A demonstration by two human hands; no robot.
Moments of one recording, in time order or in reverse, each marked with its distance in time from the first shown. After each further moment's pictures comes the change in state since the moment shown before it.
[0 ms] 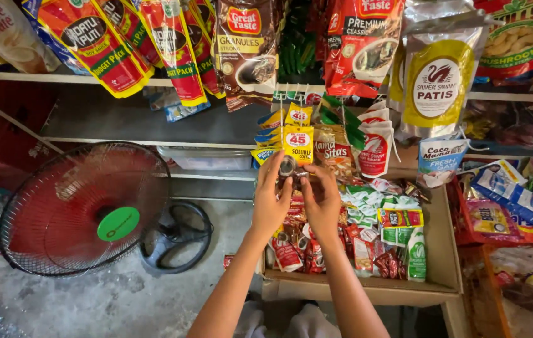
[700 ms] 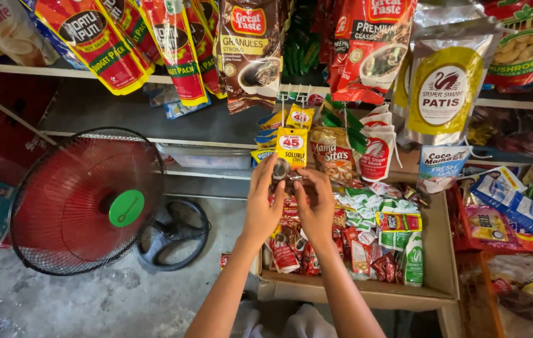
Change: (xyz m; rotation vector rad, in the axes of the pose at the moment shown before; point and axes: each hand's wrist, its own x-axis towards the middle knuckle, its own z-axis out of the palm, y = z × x) left_hand -0.002 0.008 -0.015 0.009 -0.007 -0.041; right_hand -0.001 -0.002 0.008 -0.005 -0.045 -0.030
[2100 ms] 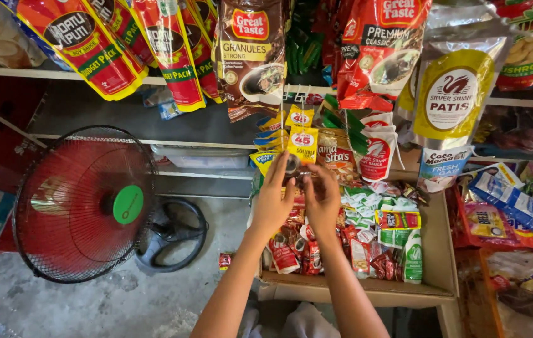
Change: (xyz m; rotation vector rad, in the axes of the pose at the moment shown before) left_hand 0.015 -0.033 0.024 0.056 -0.132 -0.059; right_hand 0.011 0.038 0.000 -0.048 0.110 0.041
